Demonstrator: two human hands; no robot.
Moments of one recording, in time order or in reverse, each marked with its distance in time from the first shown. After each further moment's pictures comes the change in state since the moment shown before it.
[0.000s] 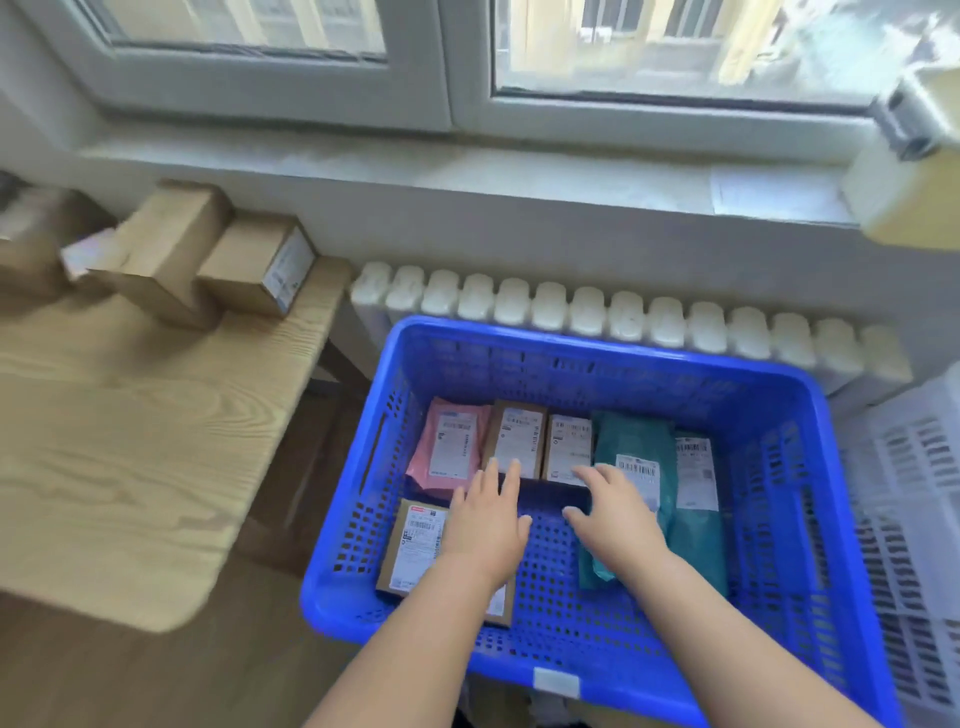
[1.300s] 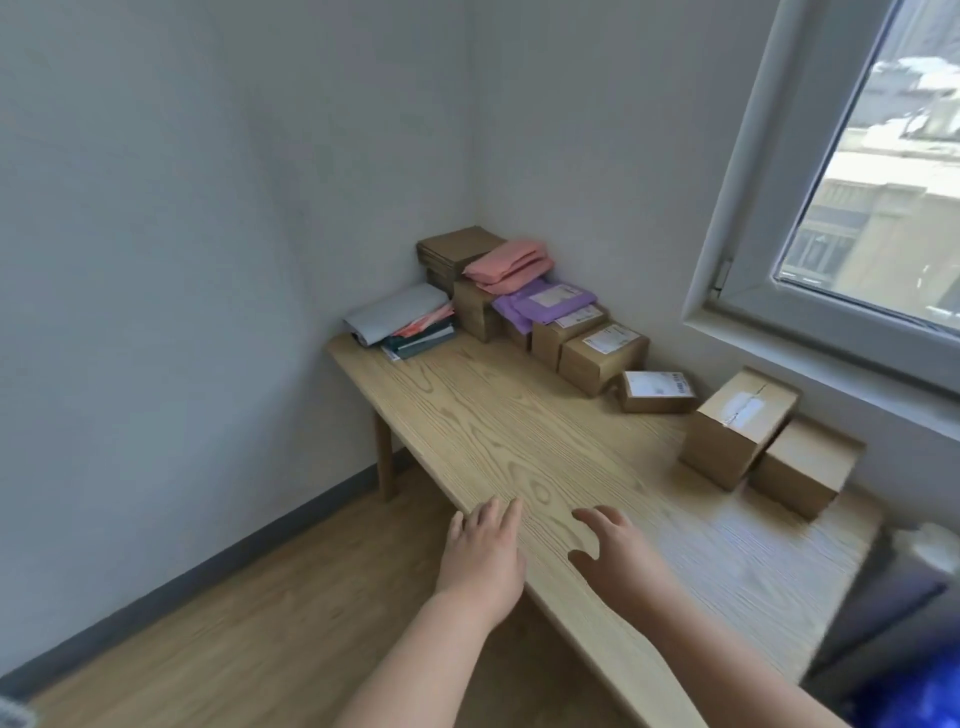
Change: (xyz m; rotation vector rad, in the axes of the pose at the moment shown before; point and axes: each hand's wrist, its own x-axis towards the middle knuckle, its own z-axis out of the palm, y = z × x) left_hand -0.339 -0.559 -0.104 -0.272 0.539 -0.535; right_hand -0.119 -0.610 0.240 -0.261 -0.039 -0.794
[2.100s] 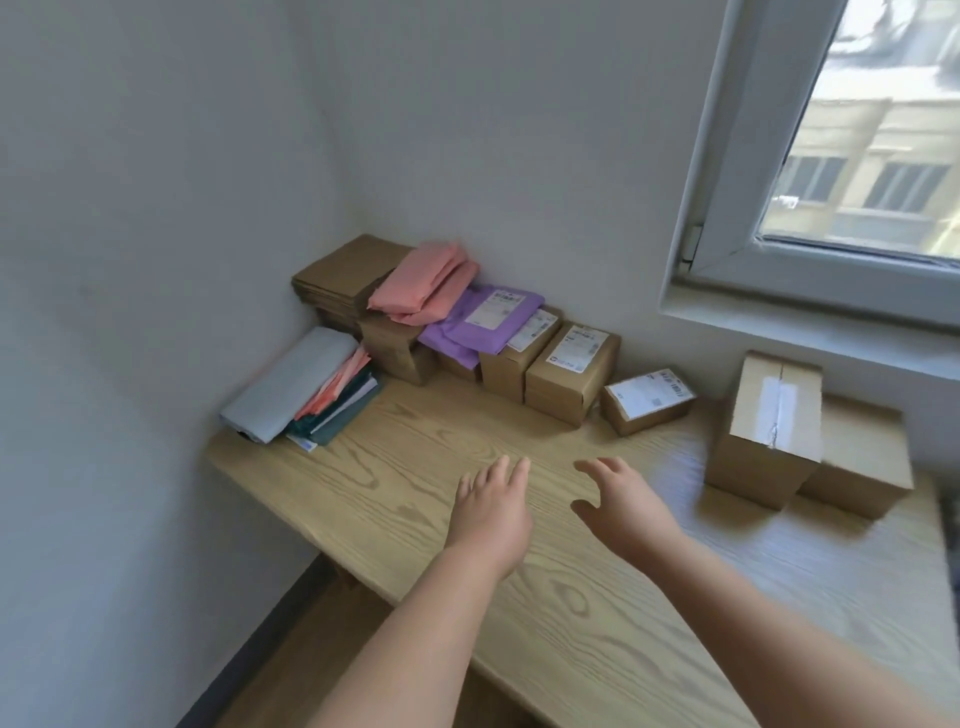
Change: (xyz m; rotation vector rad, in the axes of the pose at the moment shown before) left_hand 0.288 -0.053 -0.050 0.120 -0.146 0.255; right_hand 0.242 -0.016 -0.030 0.073 0.157 0.255
